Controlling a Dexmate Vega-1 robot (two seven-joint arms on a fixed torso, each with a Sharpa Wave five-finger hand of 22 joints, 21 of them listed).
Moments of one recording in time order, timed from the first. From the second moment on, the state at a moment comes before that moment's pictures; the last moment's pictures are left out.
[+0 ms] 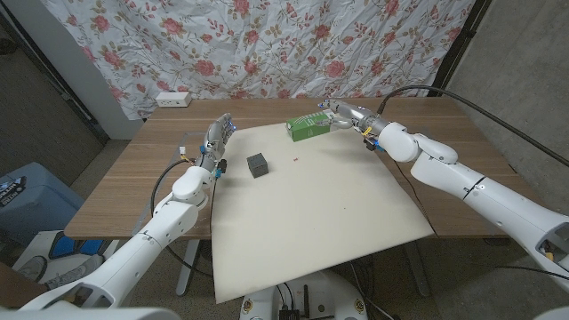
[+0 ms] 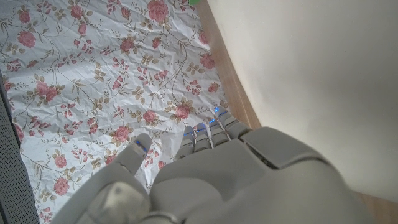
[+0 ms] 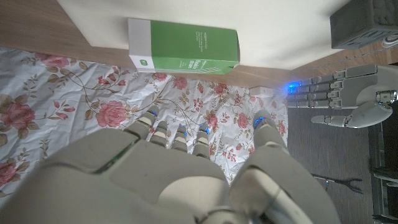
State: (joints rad) left arm 0.93 0.54 0.34 -1.44 -0.56 -0.28 0.17; left_hand 0.01 0.07 0.71 0.12 0.19 0.02 0.03 0.18 0.17 0.01 0.02 0.20 0.17 0.00 0.02 0.18 0.17 0.10 -0.04 0.20 0.17; right arm -0.62 -0.78 -0.67 -1.75 -0.38 -0.09 0.09; right_hand 0.39 0.04 0.47 -0.19 0.23 0.07 -0.13 0.19 0.19 -0.04 0.02 0.20 0.19 -0.12 0.08 0.20 0.21 0.07 0.08 0.18 0.16
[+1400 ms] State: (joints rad) left arm 0.93 0.53 0.34 -1.43 -0.56 -0.27 0.20; left_hand 0.01 0.07 0.71 0.12 0.19 0.03 0.03 0.18 0.17 0.02 0.01 0.20 0.17 0.01 0.01 0.18 0.17 0.12 -0.01 0.20 0.17; right arm -0.46 -0.74 -0.82 -1.85 -0.59 -0.30 0.44; right_hand 0.60 -0.05 0.51 -0.19 0.31 0.16 -0.18 0.28 0.23 0.05 0.12 0.24 0.23 -0.01 0.12 0.25 0.23 0.19 0.11 0.21 0.17
